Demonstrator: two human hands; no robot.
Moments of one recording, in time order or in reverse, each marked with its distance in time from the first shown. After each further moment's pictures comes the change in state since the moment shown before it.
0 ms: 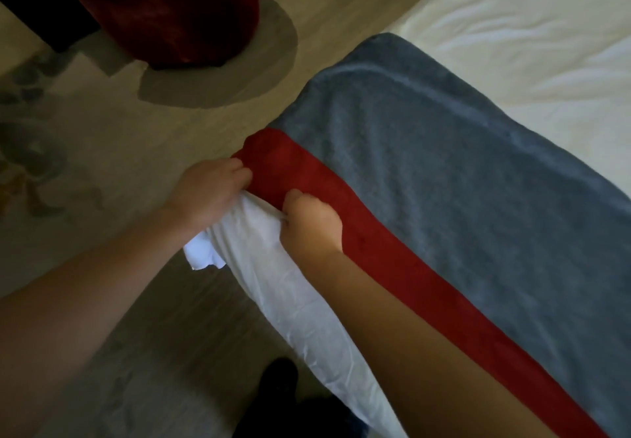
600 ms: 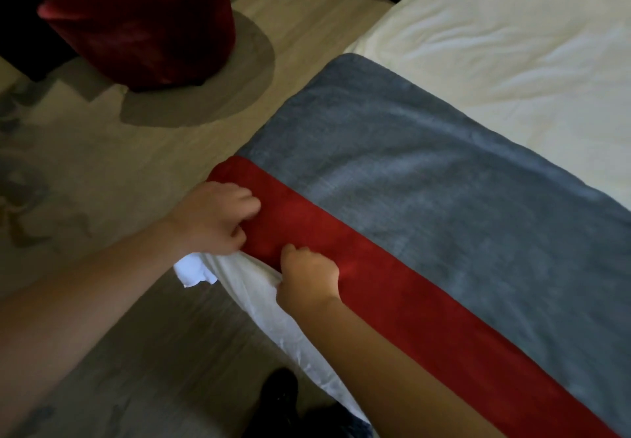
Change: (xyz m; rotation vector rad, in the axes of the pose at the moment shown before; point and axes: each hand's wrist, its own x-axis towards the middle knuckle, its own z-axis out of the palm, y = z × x) left_hand 0.006 0.019 -0.010 0.007 -0.059 0.343; right_hand -0.054 0.007 0.003 -0.088 -0.244 0.092
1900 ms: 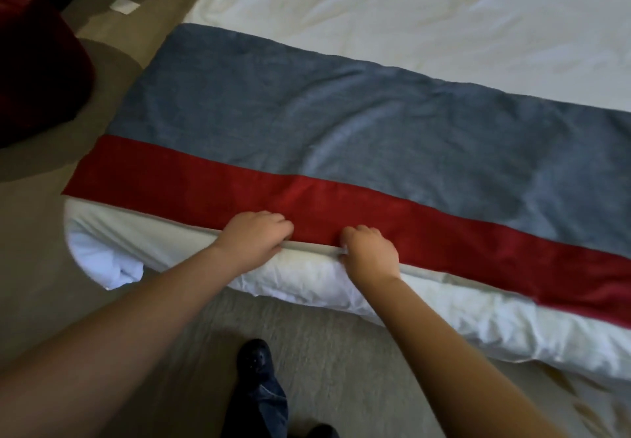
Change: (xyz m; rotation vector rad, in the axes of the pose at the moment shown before) left_hand 0.013 0.274 0.041 0.062 -0.167 0.266; right_hand -0.230 0.177 0.064 0.021 0.305 0.475
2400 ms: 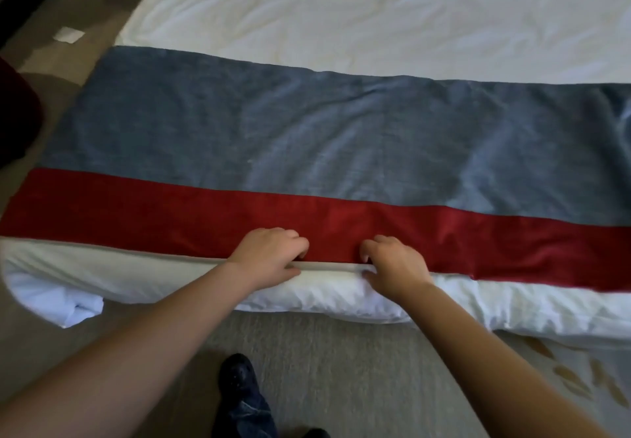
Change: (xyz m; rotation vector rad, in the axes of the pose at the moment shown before) left_hand 0.050 0.096 -0.008 -0.079 -0.015 0.189; right_hand -0.048 0.127 -0.006 -0.002 -0.033 -0.006
